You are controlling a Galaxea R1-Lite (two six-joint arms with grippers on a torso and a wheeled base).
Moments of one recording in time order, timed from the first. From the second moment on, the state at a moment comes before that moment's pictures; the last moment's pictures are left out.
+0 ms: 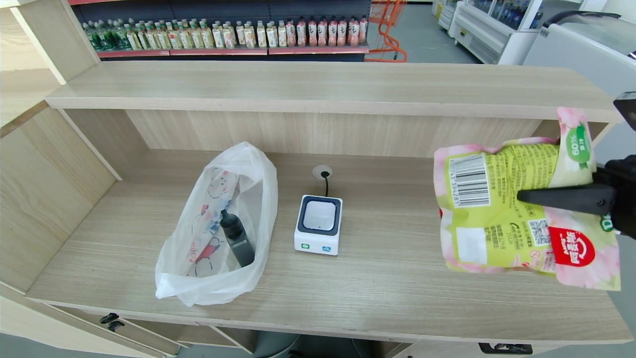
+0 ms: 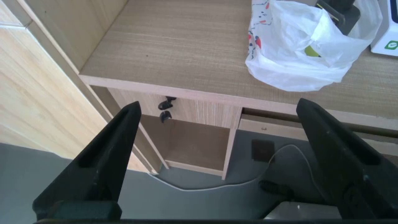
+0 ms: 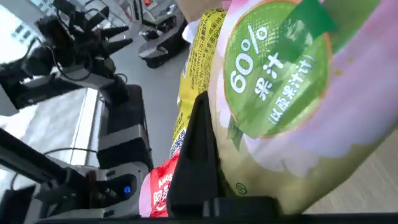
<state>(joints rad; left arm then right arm) 0.00 0.00 0.00 0.05 0.13 0.01 -0.03 1.41 -1.03 0.20 1.35 -0.43</state>
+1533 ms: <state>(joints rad) 0.00 0.00 0.00 0.05 0.13 0.01 0.09 1.26 -0.76 0.21 1.40 -1.02</state>
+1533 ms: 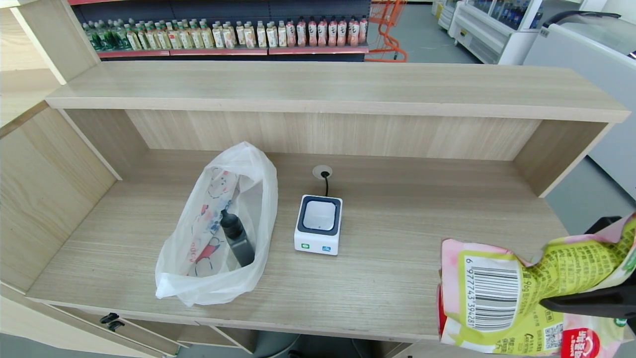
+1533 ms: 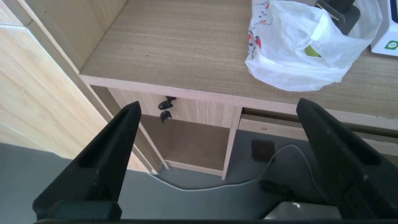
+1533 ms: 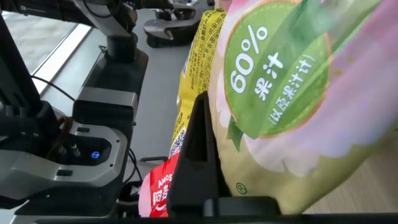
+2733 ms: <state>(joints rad) 0.00 0.00 0.00 0.05 0.13 0.01 -0.03 1.18 -0.77 0.00 0.58 -1.47</state>
